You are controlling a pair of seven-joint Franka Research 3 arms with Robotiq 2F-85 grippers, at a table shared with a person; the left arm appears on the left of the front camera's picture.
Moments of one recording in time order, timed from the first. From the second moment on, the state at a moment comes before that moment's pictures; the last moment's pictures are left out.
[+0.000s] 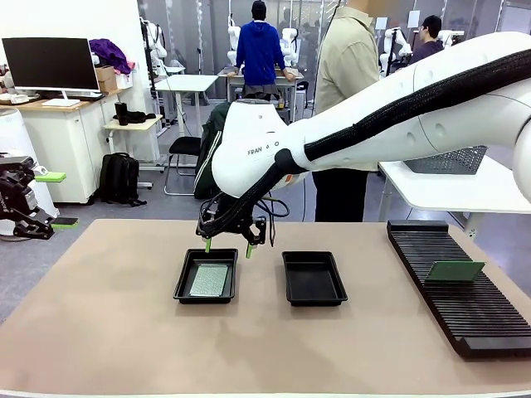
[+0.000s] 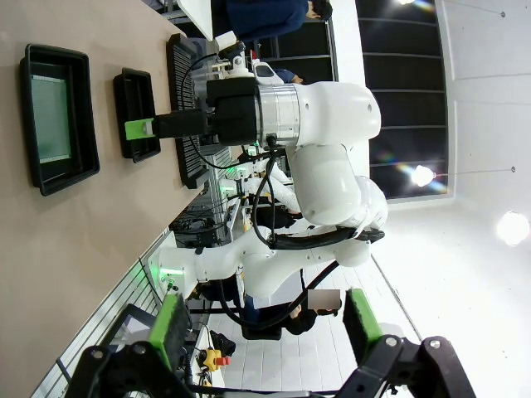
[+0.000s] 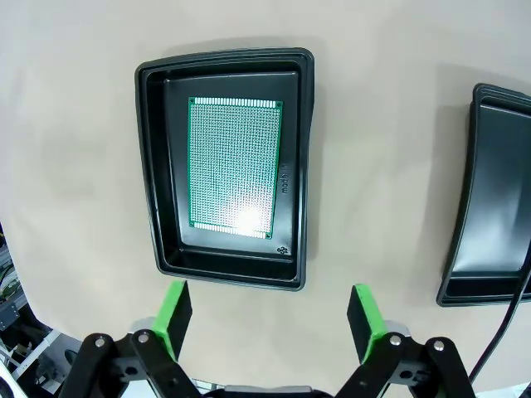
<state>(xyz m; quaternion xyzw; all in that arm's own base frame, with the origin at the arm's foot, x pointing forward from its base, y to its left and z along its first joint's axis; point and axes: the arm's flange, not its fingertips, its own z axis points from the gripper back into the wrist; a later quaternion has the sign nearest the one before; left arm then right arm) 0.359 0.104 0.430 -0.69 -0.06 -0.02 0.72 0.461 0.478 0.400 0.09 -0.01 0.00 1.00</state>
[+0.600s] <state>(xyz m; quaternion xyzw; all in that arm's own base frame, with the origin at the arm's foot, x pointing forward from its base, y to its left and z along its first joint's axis) 0.395 0.077 0.456 -0.59 -0.10 0.00 0.80 0.451 0.456 0.438 0.14 -0.04 -0.02 0.99</state>
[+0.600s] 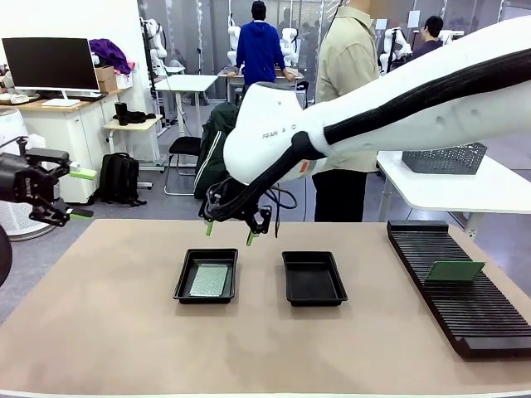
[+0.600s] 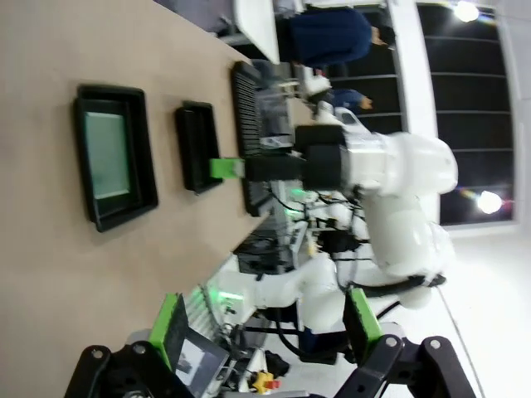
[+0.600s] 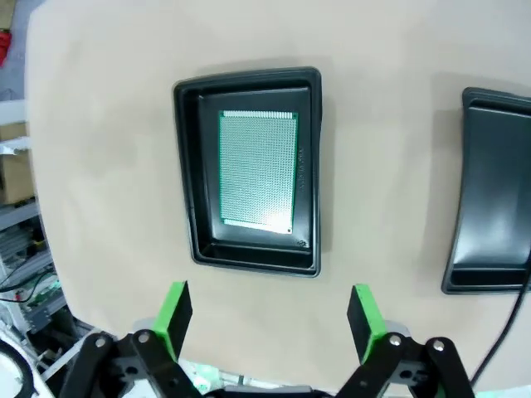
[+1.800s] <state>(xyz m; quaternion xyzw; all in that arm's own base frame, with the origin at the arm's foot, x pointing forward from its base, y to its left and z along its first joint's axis) 0.419 -0.100 0.458 -0.22 -0.12 0.01 0.97 0.427 0.341 0.463 0.40 -0.06 -0.02 0.91</state>
